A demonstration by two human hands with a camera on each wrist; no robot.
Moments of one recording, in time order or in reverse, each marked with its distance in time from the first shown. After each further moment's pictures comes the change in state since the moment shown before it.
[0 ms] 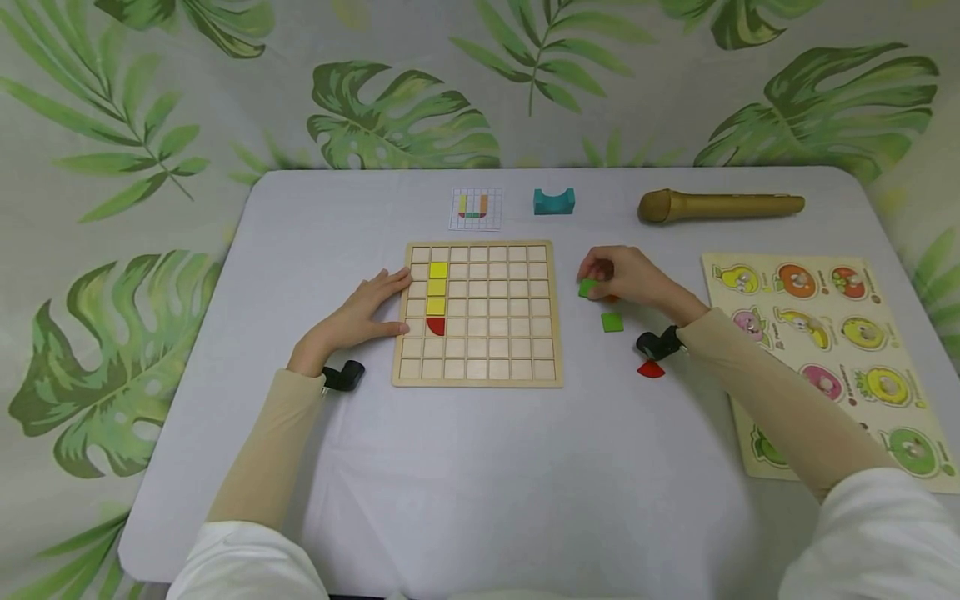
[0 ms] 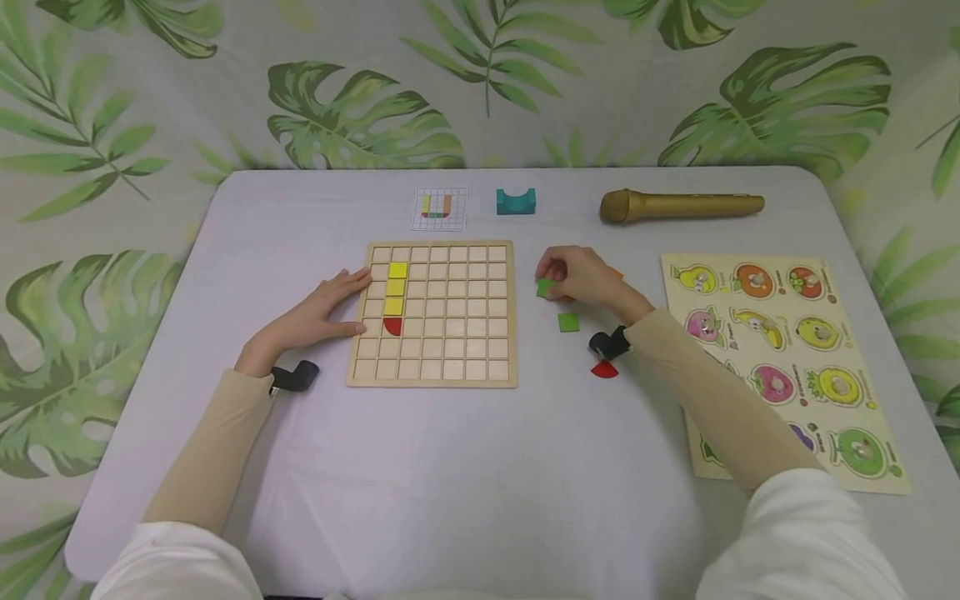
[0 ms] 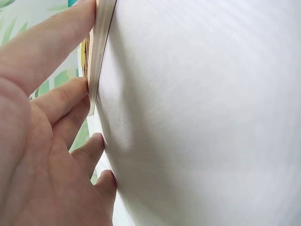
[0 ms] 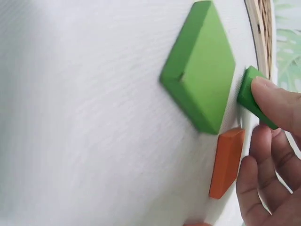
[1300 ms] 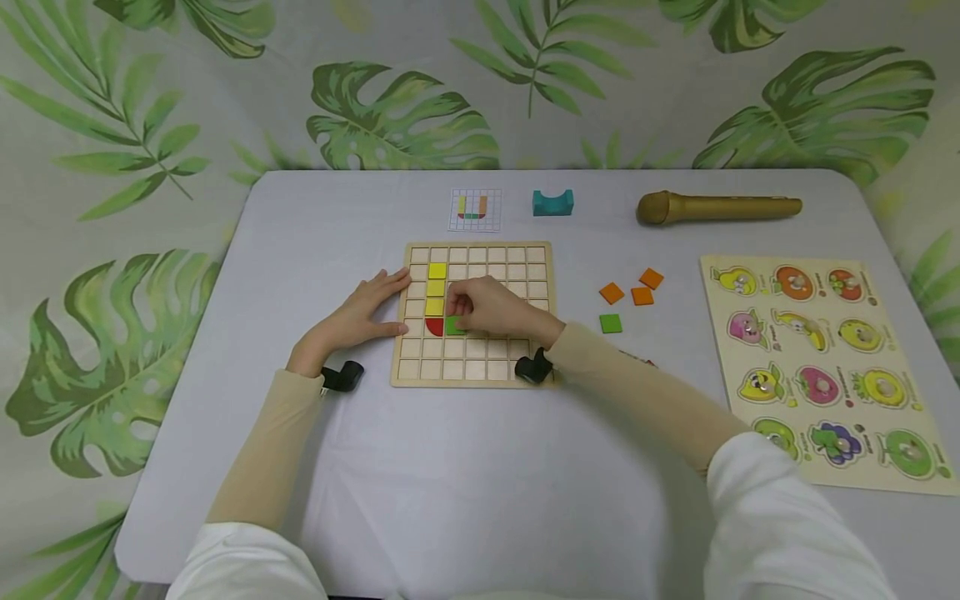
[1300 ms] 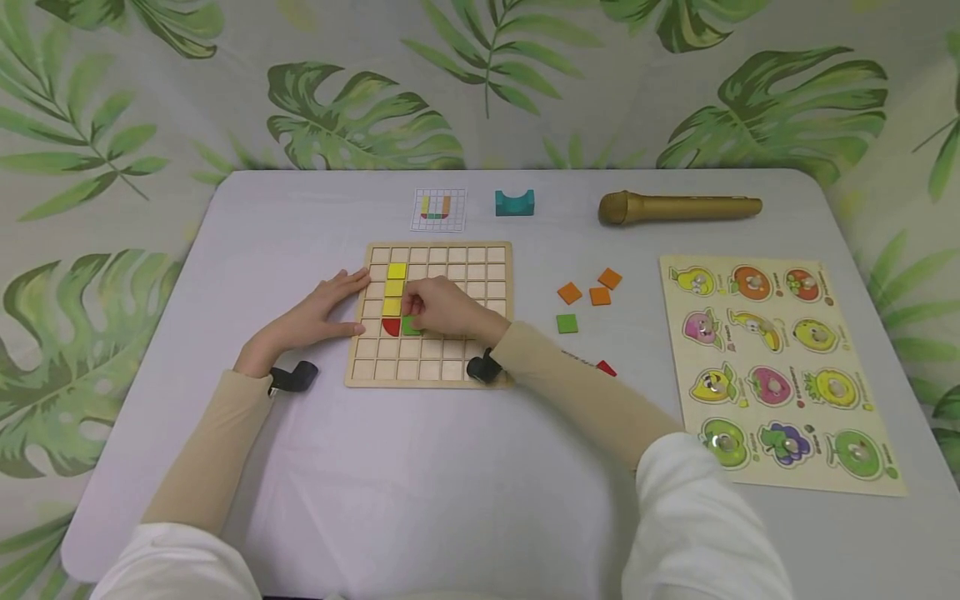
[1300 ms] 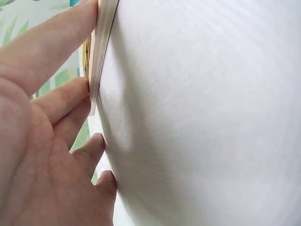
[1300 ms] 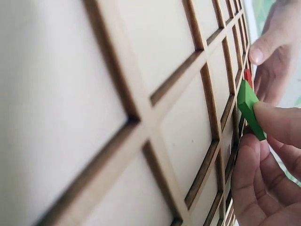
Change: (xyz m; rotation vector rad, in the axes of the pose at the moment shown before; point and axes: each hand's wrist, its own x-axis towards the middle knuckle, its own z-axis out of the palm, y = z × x) left_hand 0.001 -0.001 0.001 -0.003 0.009 -0.002; right_hand 0.054 -0.116 0.115 0.045 -0.211 -0.240
